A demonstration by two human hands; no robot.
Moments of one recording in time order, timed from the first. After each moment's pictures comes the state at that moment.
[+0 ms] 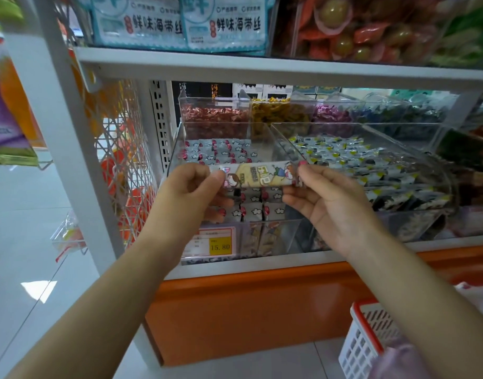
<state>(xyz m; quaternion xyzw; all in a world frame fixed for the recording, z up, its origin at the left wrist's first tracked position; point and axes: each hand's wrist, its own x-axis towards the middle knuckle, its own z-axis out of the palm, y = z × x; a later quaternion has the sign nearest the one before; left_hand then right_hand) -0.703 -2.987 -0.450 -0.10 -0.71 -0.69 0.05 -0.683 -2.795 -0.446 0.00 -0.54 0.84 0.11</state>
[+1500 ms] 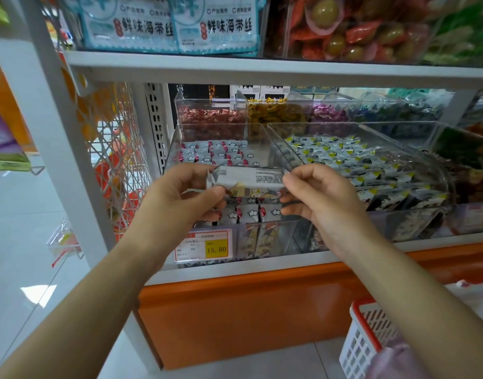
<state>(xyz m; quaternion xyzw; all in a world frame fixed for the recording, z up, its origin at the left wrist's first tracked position) -0.704 -2.997 -0.450 -0.15 -0.73 -0.66 0.04 -0.686 -2.789 -0.455 0.06 -0.69 0.70 0.15</state>
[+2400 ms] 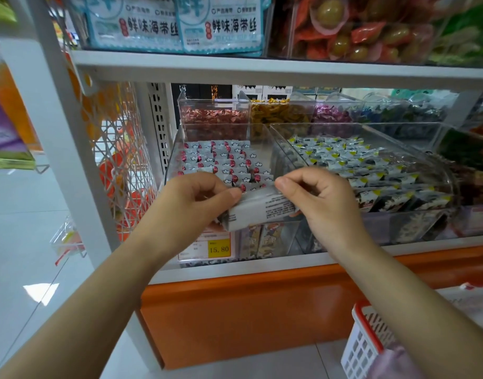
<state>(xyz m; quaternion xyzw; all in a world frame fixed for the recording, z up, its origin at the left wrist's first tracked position) -0.698 -2.991 -0.439 -0.19 -0.81 -0.56 0.03 -0.684 -2.798 -0.454 0.15 -0.80 0.52 0.27</state>
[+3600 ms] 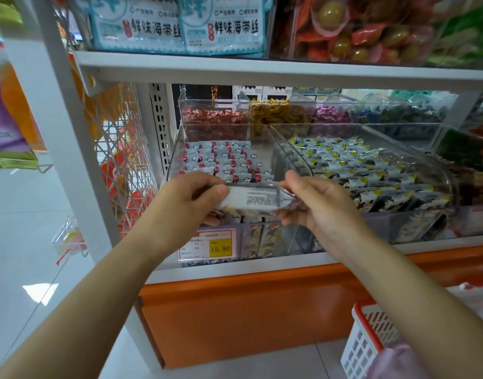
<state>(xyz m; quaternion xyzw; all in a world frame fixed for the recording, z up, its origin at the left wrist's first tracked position) -0.705 -2.999 -0.445 -0.17 -0.82 -0.54 0.03 -0.686 -2.794 -0.459 0.07 -0.69 0.72 0.08</state>
